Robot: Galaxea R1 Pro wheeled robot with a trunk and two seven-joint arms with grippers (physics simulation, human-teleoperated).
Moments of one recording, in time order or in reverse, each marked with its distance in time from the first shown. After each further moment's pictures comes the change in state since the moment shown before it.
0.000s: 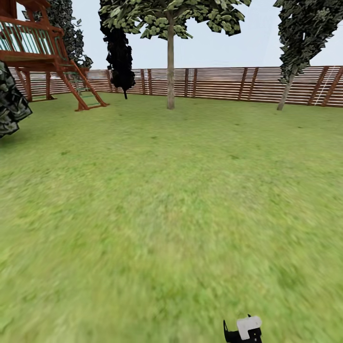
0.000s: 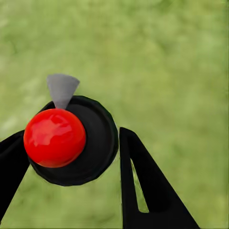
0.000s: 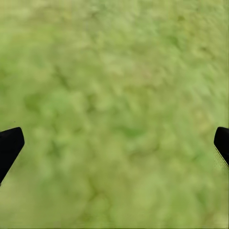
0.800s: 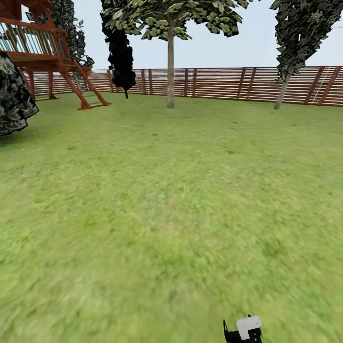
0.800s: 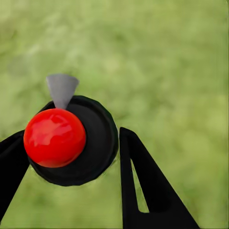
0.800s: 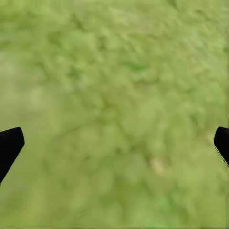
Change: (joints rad) left arm 0.000 0.000 0.001 -0.001 0.000 -0.002 0.000; right arm 0.000 0.000 0.000 0.000 0.000 0.000 0.000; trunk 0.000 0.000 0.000
